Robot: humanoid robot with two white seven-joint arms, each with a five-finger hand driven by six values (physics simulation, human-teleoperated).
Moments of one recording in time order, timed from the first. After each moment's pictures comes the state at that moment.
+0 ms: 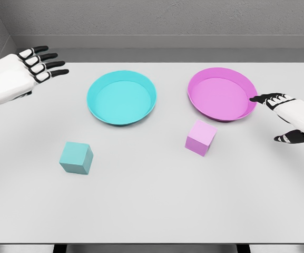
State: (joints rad) left arm -0.48 1.03 -0.48 -1.56 -0.87 -0.61 0.23; right arm -0.11 -1.07 0.37 -1.71 0.25 -0.23 0.10
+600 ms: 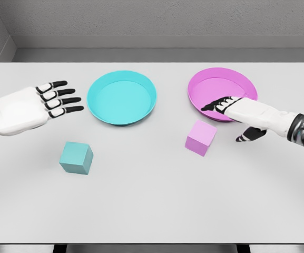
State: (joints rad) left arm -0.34 1.11 -0.49 -1.74 -0.86 -0.61 0.21; right arm -0.49 -0.96 0.71 -1.74 0.25 -0.22 0.36
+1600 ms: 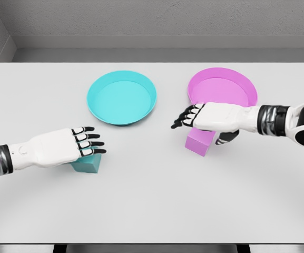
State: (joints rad) left arm -0.28 0.97 -0.56 -1.78 -0.87 -0.61 -0.13; right arm -0.69 -0.83 0.83 -1.74 0.33 -0.33 0.61
